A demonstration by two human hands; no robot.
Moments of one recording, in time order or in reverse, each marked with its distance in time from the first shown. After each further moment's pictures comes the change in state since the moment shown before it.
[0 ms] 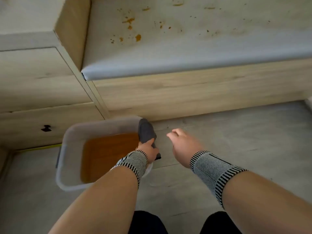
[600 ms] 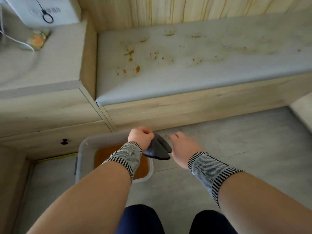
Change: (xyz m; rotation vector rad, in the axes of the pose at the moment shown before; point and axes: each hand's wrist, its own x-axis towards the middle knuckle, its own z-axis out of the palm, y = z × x) left_hand -0.117 0.073 -0.110 -0.321 0.324 0.074; right_hand -0.047 -0.029 -0.096 0.059 -0.024 0.098
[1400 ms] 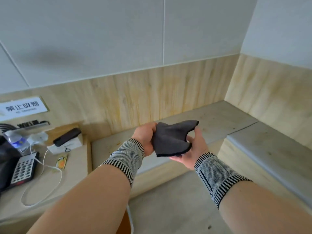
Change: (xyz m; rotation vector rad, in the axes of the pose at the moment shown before) left_hand -0.358 0.462 -0.186 -0.809 -0.481 0.106; right_hand -0.333 0.011 -0.462 2.223 0.345 0.283
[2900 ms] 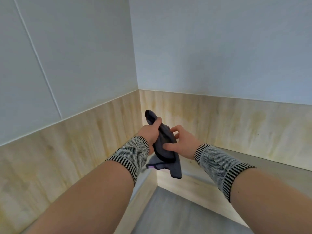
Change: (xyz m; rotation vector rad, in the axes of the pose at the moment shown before) left_hand 0.062 0.036 0.308 0.557 -0.477 0.137; right_hand -0.078 -0.222 -0.104 -1.199 0.535 -0.716
